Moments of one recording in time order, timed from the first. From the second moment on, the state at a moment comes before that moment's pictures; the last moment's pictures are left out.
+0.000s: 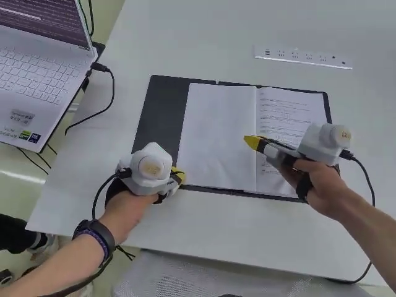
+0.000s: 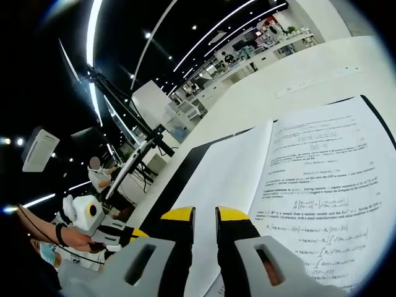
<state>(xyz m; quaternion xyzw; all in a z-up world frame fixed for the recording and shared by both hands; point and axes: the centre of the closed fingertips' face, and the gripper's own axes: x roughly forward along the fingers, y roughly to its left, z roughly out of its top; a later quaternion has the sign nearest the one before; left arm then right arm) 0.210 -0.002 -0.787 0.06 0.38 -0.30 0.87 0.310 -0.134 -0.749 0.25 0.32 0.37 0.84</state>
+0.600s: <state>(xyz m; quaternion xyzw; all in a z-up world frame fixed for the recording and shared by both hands) 0.209 -0.003 -0.788 0.06 0.38 -0.30 0.87 0.343 -0.143 -0.766 0.29 0.32 0.34 0.84</state>
